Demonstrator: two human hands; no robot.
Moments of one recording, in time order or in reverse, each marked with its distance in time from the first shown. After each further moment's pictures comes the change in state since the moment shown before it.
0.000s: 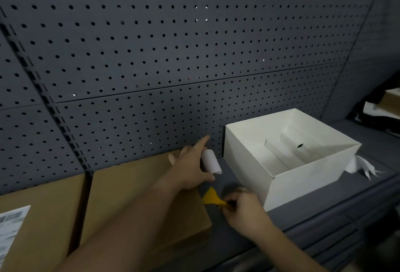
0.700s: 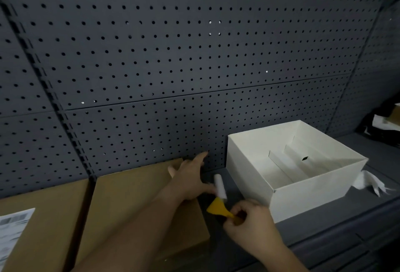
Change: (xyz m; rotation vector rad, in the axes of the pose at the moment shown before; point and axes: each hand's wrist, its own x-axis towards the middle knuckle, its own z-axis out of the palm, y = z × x) left_hand 0.005 -0.008 0.009 0.155 0.014 -0.139; right_hand -0.017 -0.003 -0.017 0.080 0.173 -0.005
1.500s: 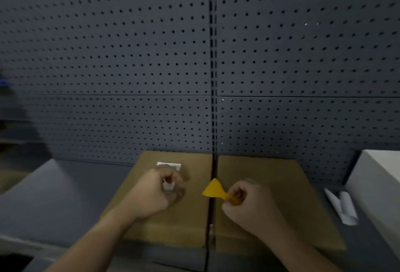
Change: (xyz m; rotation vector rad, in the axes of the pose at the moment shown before) left_hand -0.261 -0.207 -0.149 -0.021 0.412 -0.199; right_hand -0.021 -0.233 0.102 0.193 -0.315 -0.377
